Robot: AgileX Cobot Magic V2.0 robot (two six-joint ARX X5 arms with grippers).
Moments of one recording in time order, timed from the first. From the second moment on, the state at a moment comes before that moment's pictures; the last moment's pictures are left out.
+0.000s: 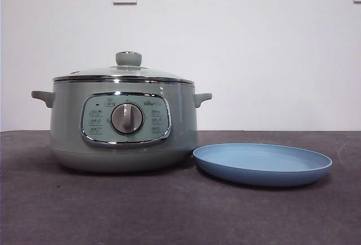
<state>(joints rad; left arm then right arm) -0.05 0.94 0.98 -0.36 0.60 0.00 0.12 0.88 1.11 -0.82 -0.63 -0.08</state>
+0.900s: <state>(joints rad) -0.32 1.52 0.98 0.21 0.26 0.01 0.12 0.89 1.11 -0.86 -0.62 -0.08</state>
